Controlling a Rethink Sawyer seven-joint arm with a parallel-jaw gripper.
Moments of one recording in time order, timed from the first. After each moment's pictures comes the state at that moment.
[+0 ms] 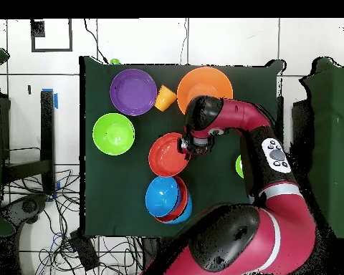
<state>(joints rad) -0.55 -0.29 0.40 1.22 -0.43 1.41 1.73</state>
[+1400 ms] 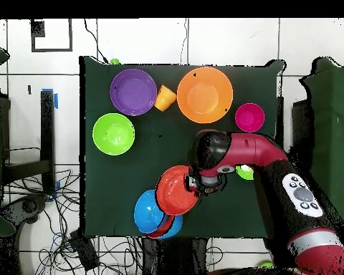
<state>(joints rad) -0.66 -0.61 0.39 1.68 -0.47 1.30 1.73</state>
